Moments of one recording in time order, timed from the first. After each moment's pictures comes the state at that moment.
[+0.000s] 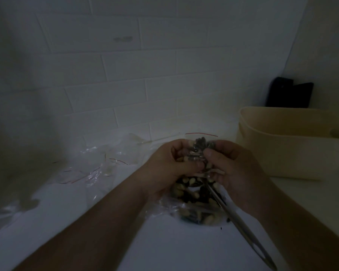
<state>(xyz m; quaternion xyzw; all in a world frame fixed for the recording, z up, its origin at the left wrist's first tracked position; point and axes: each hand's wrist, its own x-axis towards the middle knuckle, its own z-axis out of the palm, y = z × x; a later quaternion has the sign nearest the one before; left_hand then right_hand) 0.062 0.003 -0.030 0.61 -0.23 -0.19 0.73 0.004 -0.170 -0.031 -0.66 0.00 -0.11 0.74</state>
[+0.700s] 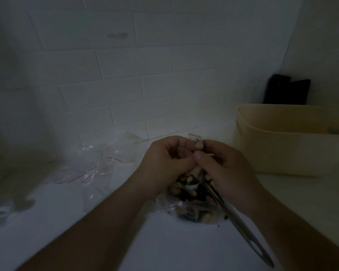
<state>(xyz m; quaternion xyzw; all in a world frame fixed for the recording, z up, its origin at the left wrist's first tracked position) 0.057 0.003 -0.028 0.69 -0.27 -0.04 0.67 -0.010 -0.157 -0.024 -0.81 -0.02 -0.18 0.55</state>
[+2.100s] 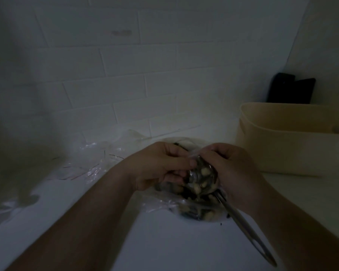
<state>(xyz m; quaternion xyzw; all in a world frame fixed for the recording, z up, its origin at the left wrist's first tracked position) 0.068 0.025 -0.011 0.68 -0.17 -0.32 0.63 0.000 -0.156 -0.030 -0.73 0.04 -0.13 0.67</state>
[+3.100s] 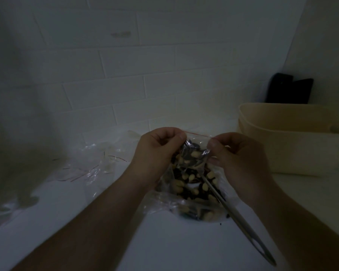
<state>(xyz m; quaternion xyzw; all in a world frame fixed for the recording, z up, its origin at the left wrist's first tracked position) 0.070 0.004 -0.025 0.62 -0.20 0.00 0.76 0.005 -0.169 -0.026 -0.73 0.05 -0.26 0.63</state>
